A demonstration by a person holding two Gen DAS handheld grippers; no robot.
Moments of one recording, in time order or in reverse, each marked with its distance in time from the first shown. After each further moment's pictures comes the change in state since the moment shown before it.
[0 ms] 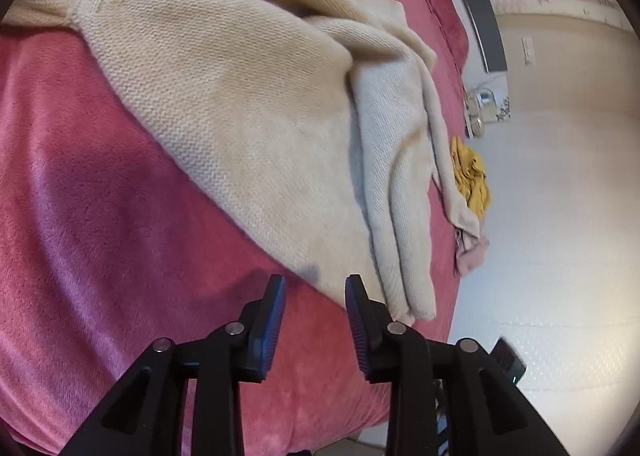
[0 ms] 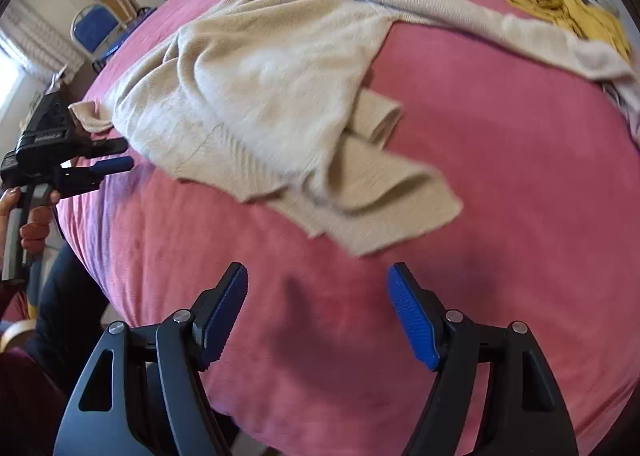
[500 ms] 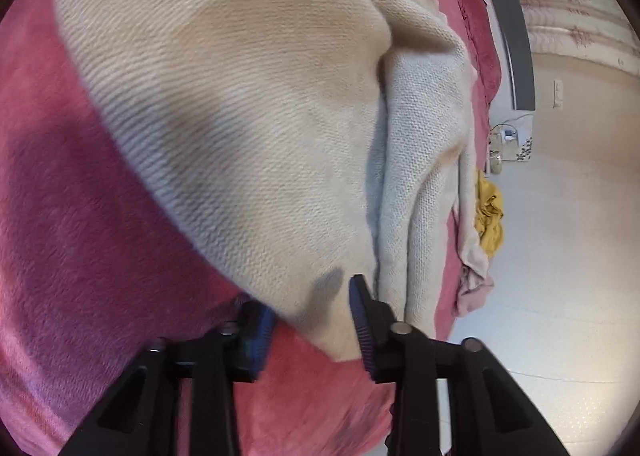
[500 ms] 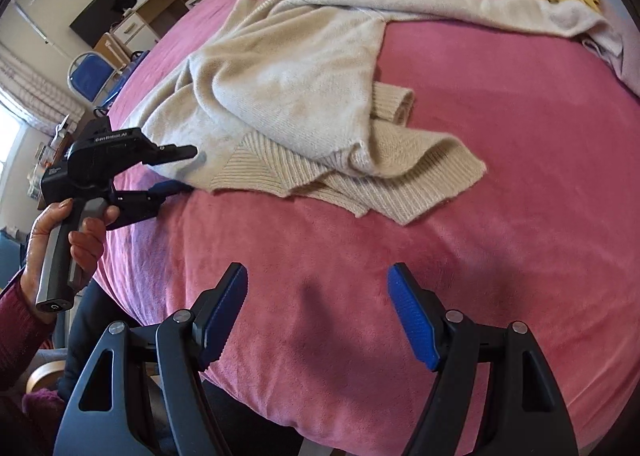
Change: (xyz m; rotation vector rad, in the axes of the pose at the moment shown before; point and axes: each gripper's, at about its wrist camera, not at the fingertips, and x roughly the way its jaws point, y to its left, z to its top) left arm 0.045 -0.014 0.005 -0.105 -0.047 0.047; right arm -0.001 0.006 -0.017 0.141 -0.080 0.040
